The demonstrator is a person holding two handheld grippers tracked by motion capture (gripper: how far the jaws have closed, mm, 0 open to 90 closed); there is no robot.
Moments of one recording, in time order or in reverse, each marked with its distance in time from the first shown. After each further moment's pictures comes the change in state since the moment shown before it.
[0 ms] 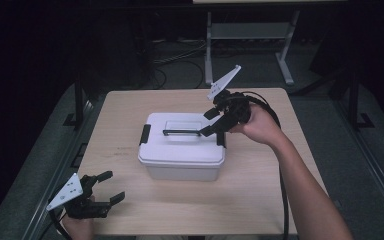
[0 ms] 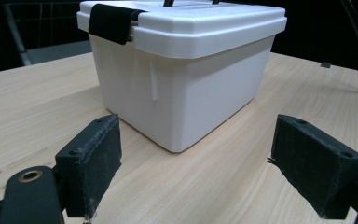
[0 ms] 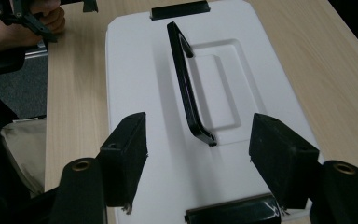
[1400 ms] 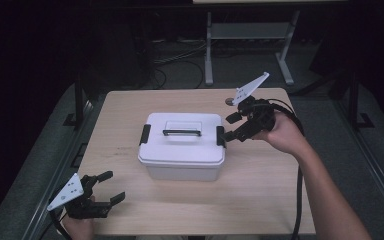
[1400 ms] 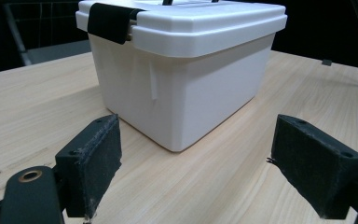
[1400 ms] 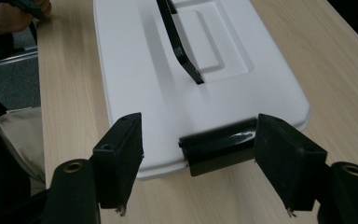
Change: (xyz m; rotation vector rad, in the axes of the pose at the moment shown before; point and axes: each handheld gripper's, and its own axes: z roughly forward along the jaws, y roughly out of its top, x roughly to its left) left arm -0.001 0.000 0.001 0.005 -0.001 0.006; right arm 0.002 -0.047 -0.030 -0.001 -0.052 0.070
